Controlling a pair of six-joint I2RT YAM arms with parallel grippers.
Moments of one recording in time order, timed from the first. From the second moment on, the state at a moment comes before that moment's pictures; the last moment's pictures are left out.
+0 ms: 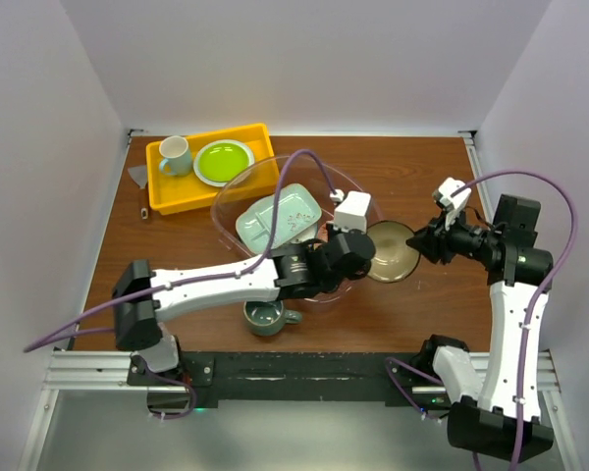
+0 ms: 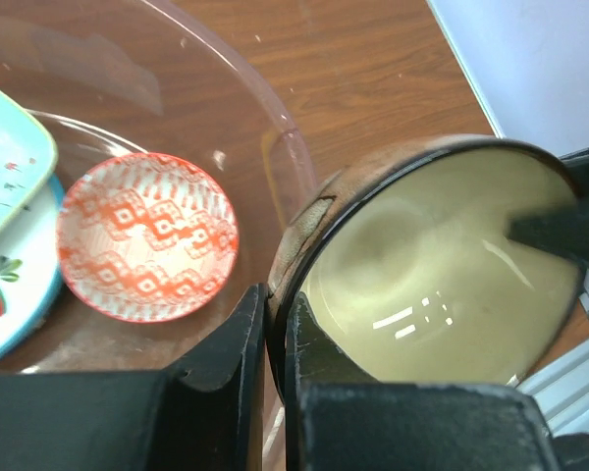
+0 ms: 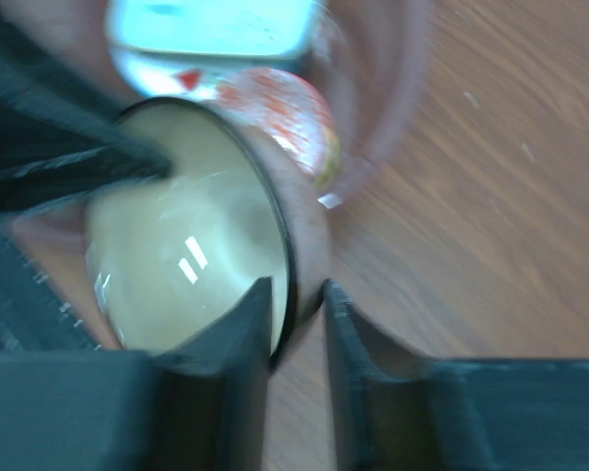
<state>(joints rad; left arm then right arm) -1.27 1.69 1.50 -0.35 -0.69 -0.67 -0.25 0.88 1.12 -1.03 -0.89 -0.63</state>
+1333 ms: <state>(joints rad) -0.86 1.38 1.12 -0.23 -0.18 -0.40 -0.24 0.79 0.88 -0.76 -1.01 -0.55</state>
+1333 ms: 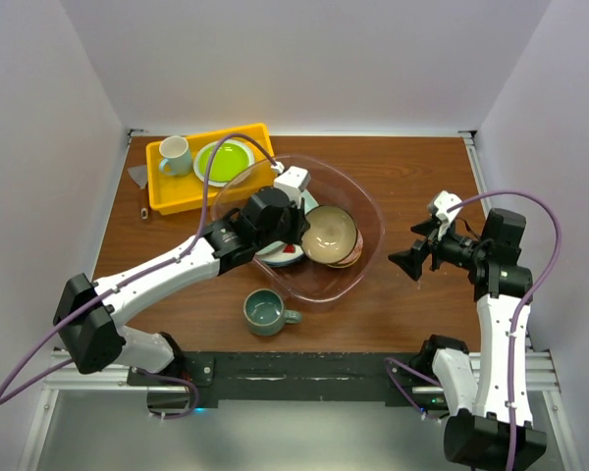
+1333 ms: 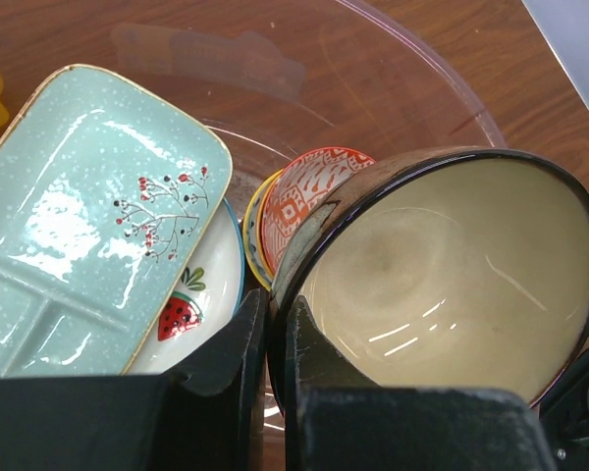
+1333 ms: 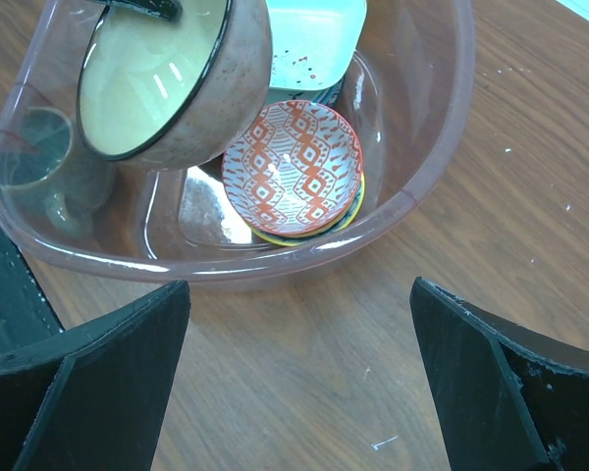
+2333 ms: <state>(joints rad) -0.82 1.48 1.12 -0.20 -0.03 -0.31 -0.24 0.78 0.87 -0.75 -1.01 -0.55</state>
